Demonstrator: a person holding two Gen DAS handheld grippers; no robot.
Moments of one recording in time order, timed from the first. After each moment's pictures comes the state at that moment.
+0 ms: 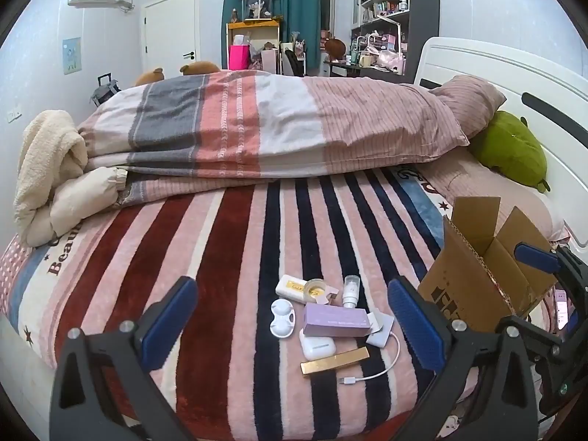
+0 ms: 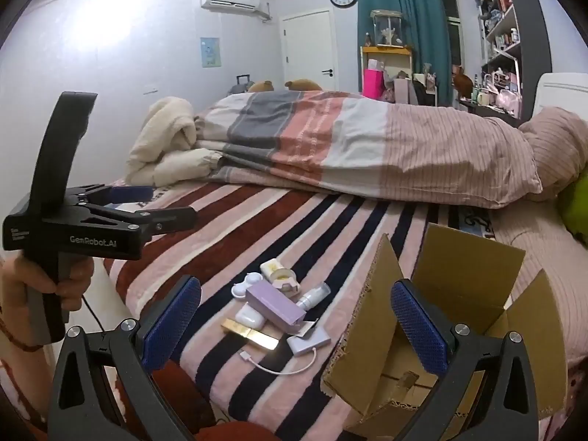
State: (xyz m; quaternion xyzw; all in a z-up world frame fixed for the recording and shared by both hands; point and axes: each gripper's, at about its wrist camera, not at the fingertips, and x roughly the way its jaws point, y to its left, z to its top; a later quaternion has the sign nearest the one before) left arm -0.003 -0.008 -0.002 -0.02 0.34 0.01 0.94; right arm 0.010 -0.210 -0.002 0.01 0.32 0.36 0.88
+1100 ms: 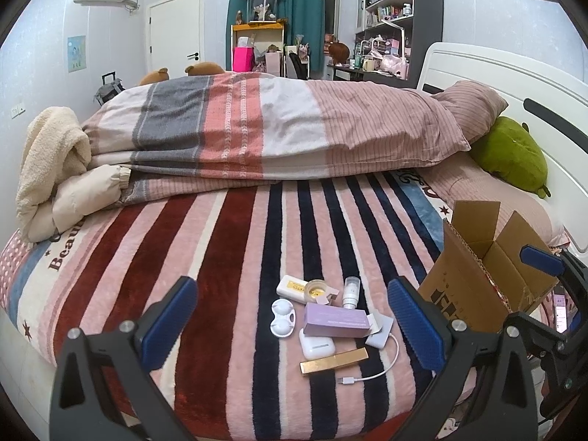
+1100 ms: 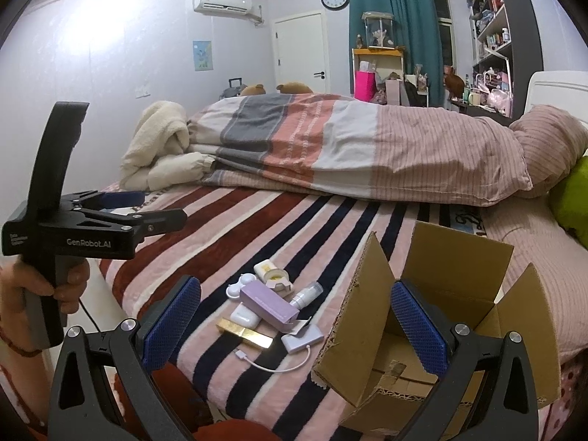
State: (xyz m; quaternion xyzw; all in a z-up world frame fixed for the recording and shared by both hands) left arm -0.008 -0.005 -0.001 -0.02 0.33 0.01 0.94; right arm 0.013 -0.222 0.008 0.01 0.32 0.35 0.88
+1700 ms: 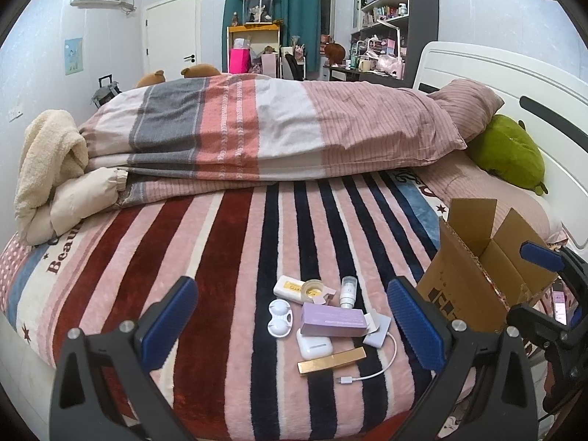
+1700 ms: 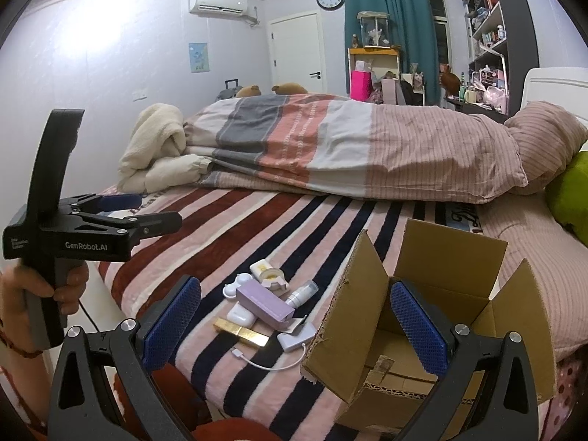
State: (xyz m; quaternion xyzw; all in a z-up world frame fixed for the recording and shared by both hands) left arm -0.010 -0.008 -0.002 -0.02 0.33 0.01 0.94; right arm 0.017 -0.233 0.006 0.02 0.33 0.35 0.88
